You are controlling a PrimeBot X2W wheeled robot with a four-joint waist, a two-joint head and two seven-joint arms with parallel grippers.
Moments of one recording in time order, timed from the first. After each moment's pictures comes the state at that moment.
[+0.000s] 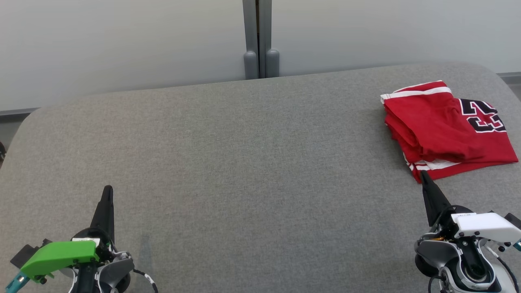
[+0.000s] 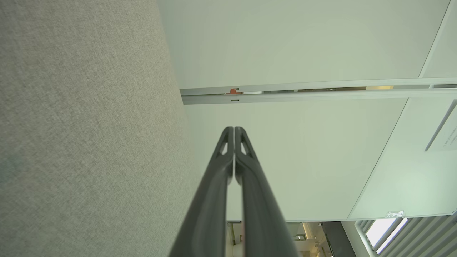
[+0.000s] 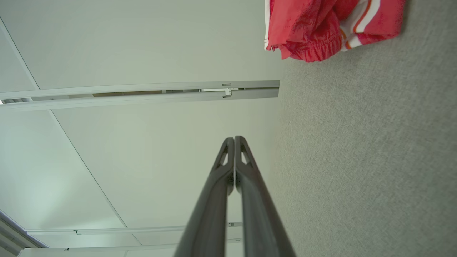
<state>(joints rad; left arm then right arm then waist) -0.11 0.05 0.11 0.24 -1.61 -0.13 0.11 -0.11 -0.05 -0.12 0.25 1.61 0.13 0.11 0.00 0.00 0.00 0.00</state>
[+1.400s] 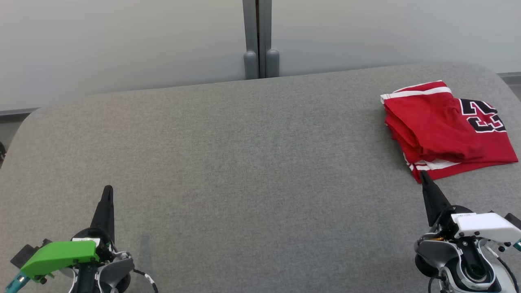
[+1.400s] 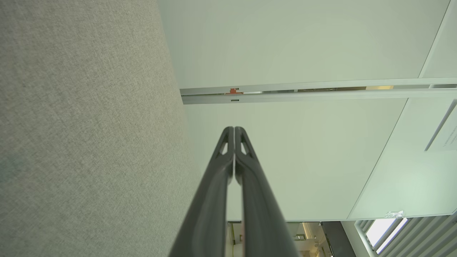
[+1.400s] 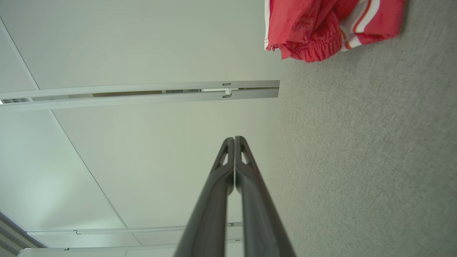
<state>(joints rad) -0.11 0.05 0.11 0.24 -1.61 -0.13 0.11 -0.11 -0.05 -0.12 0.25 1.61 0.13 0.11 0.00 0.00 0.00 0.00</state>
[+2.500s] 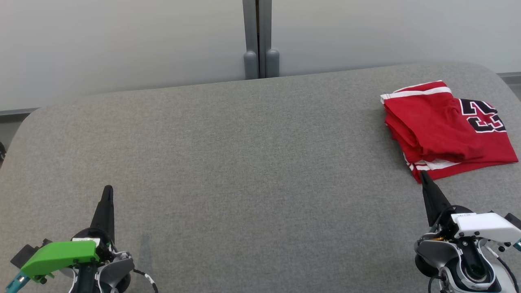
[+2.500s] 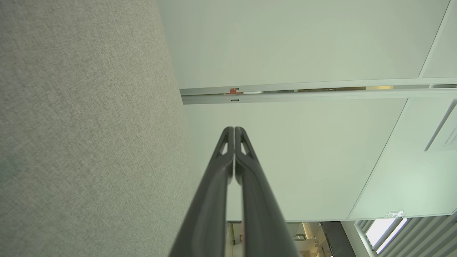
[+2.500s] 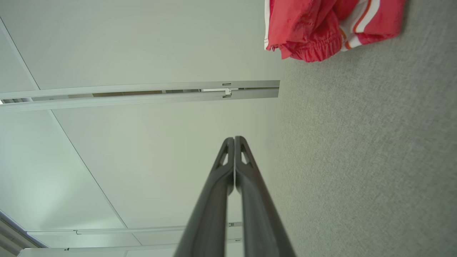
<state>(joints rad) -0.11 0.05 0.11 0.24 -1.61 -0.13 0.11 -0.11 -0.05 -0.11 0.25 1.61 0.13 0.11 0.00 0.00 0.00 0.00</state>
